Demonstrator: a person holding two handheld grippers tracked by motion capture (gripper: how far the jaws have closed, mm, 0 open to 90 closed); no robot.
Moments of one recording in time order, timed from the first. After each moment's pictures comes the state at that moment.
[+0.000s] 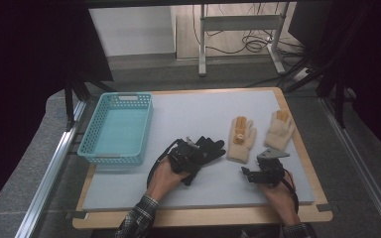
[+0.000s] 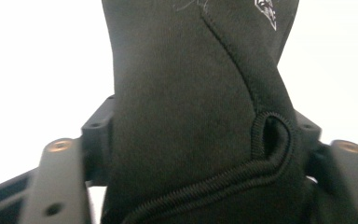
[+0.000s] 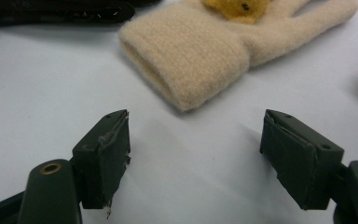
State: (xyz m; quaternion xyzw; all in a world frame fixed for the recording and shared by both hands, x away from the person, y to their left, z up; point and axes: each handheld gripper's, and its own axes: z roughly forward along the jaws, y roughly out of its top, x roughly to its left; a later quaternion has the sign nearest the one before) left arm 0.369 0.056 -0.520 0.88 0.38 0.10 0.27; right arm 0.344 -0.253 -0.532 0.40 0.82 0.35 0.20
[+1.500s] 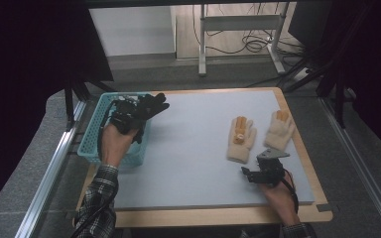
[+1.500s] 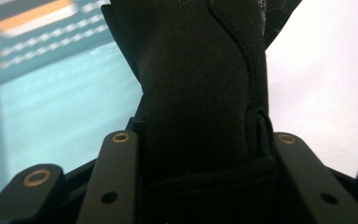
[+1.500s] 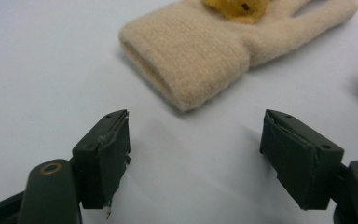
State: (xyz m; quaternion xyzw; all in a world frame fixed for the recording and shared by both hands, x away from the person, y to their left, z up) left arm 0.420 0.229 -0.424 0.77 0.56 0.19 0.25; right arm 0.344 -0.253 -0.532 0.40 0.82 0.35 0.20
